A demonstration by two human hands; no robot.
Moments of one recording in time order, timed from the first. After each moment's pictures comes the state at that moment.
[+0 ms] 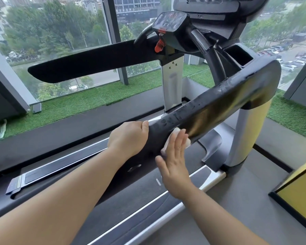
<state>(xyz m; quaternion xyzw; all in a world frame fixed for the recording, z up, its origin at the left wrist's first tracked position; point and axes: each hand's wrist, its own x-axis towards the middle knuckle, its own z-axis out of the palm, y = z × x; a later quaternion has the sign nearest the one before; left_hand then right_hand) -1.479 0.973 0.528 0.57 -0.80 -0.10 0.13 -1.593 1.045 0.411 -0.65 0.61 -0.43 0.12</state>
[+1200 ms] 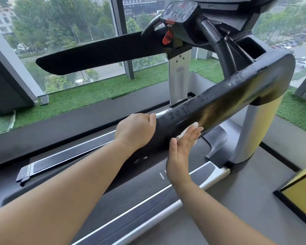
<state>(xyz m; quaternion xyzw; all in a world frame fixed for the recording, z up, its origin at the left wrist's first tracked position) -1.479 0.975 0.530 0.58 -0.80 -0.10 0.14 -1.573 1.033 0.418 -0.47 0.61 -0.60 0.21</state>
